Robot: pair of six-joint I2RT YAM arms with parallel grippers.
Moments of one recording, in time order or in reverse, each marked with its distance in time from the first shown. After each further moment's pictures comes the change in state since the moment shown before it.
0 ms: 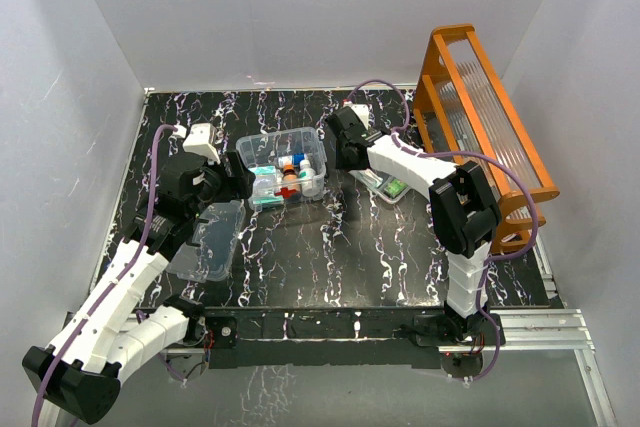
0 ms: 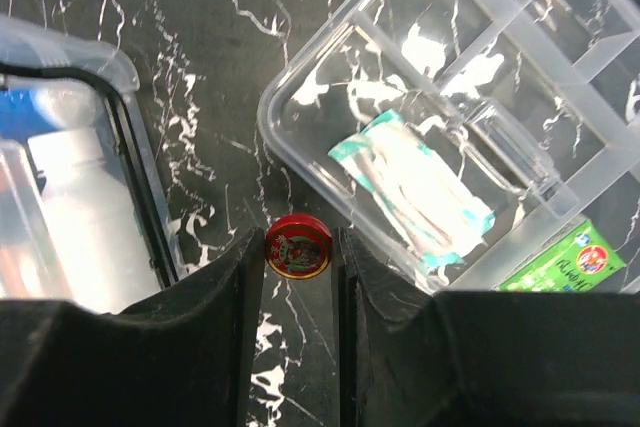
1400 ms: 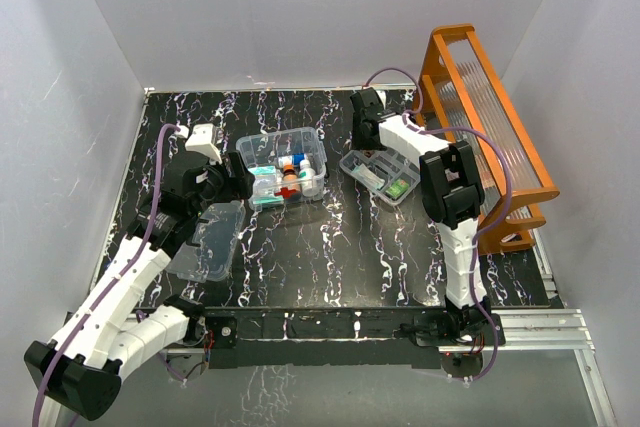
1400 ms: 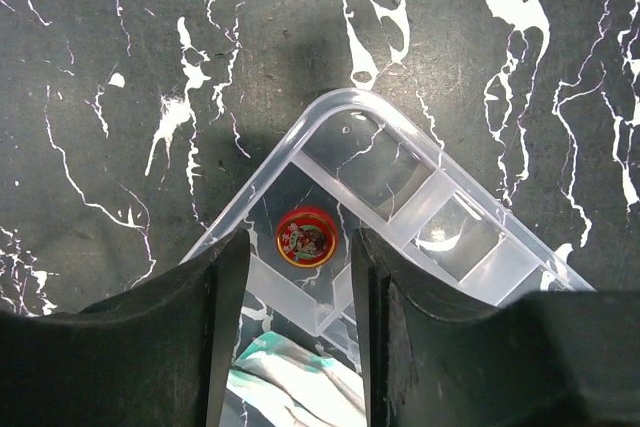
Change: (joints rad) left arm 0.000 0.022 0.000 -0.014 -0.018 0.005; right arm -0.201 0.270 0.236 0.033 -0.075 -0.158
